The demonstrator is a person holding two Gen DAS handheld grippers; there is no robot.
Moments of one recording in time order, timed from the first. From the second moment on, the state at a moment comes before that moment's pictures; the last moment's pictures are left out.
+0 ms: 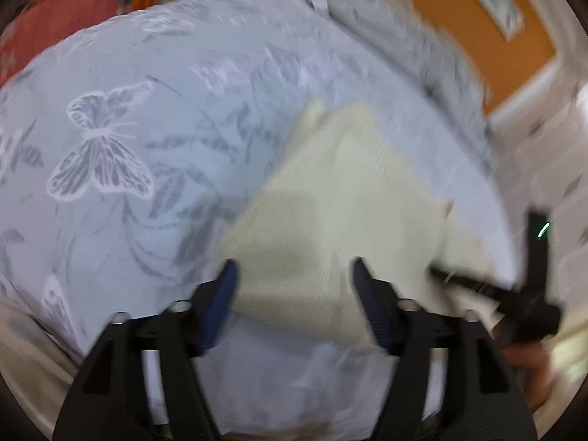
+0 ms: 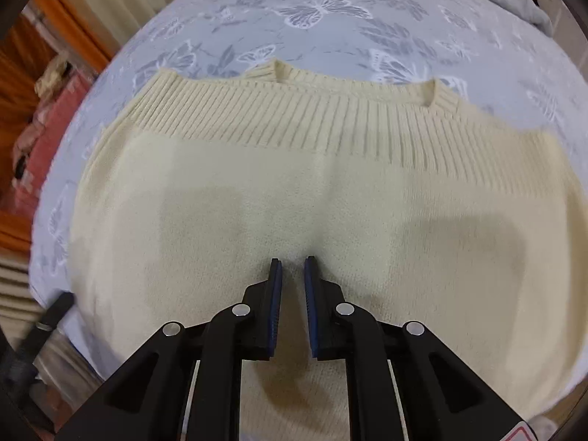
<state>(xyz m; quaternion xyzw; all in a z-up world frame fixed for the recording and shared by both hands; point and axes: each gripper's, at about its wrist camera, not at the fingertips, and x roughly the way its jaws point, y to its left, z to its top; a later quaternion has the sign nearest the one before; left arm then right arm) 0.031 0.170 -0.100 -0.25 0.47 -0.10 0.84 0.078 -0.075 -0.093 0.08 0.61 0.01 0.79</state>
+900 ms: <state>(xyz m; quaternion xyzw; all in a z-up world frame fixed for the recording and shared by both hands) 0.033 -0.041 0.019 -0.12 0.46 -0.26 0.84 -0.052 -0.204 -0.033 0.29 0.48 -0.02 0.83</state>
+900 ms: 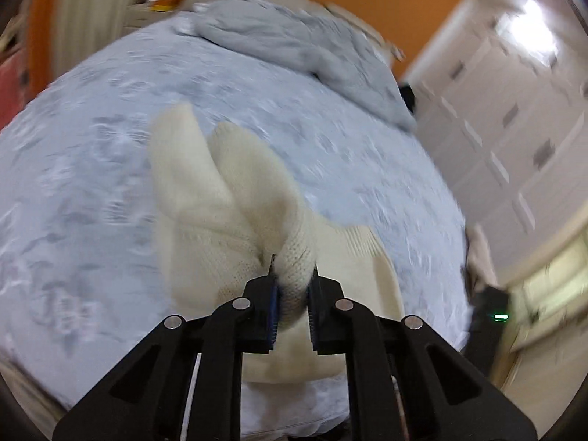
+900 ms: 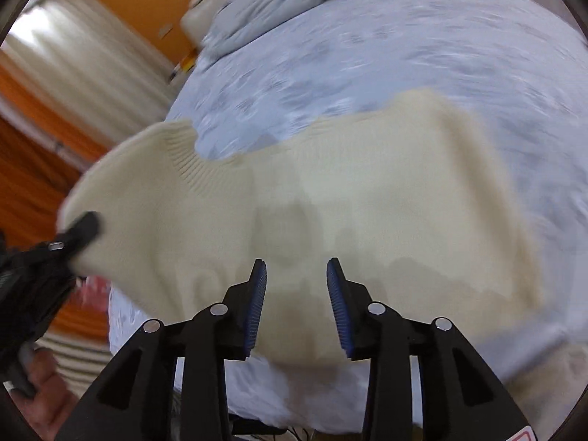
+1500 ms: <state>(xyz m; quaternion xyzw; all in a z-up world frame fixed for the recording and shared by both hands) 0.032 0.104 -0.048 -0.17 0.51 -0.03 0.84 -0.100 -0.220 -0.048 0.25 0.49 0.00 0.83</state>
